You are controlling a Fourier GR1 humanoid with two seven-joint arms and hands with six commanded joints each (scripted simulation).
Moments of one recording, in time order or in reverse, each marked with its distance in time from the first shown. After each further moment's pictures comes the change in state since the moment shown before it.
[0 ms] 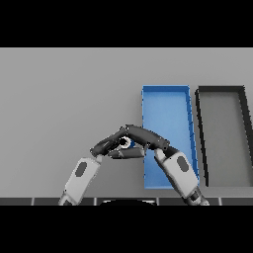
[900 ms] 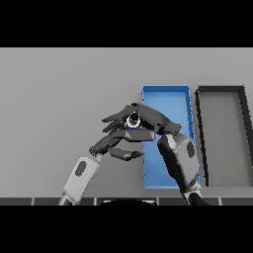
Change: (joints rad) left arm 0.002 -0.006 0.023 0.030 0.000 0.032 0.150; right arm -0.244 0.063 -0.224 -0.025 -0.288 -0.093 0.225
